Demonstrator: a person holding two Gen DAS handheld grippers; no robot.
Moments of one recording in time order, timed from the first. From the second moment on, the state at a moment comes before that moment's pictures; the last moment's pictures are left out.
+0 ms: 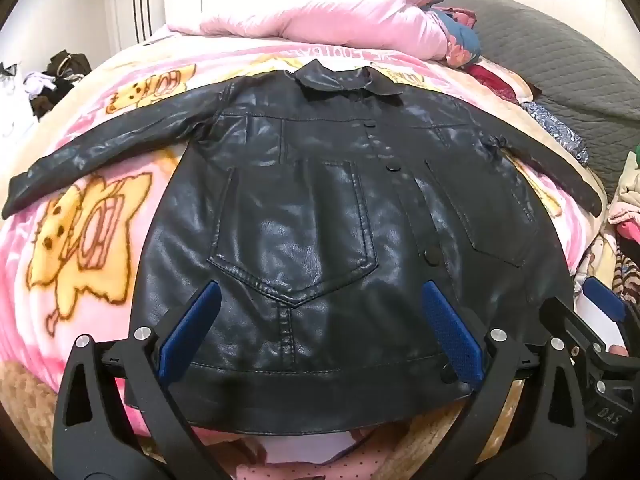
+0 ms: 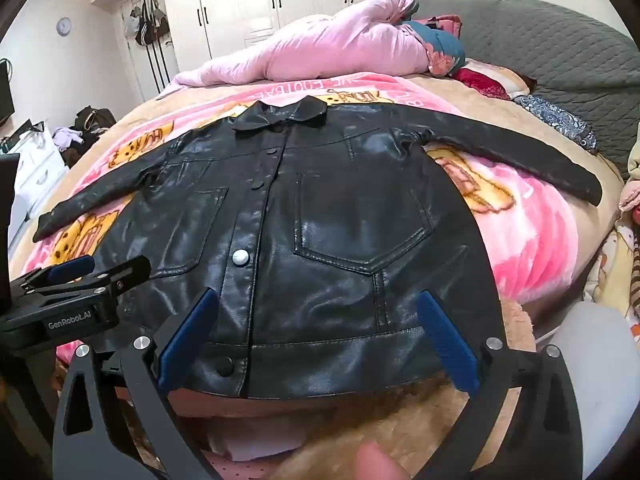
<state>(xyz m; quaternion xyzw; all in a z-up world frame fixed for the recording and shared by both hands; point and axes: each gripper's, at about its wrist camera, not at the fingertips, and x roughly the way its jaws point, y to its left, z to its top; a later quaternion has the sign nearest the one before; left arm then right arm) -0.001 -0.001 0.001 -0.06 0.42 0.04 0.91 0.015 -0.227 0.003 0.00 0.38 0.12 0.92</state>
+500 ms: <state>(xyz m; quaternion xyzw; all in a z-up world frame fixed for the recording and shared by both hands) -0.002 -0.005 0.007 -0.05 0.41 0.03 0.91 0.008 -0.228 0.010 -0.01 0.37 0.10 0.92</state>
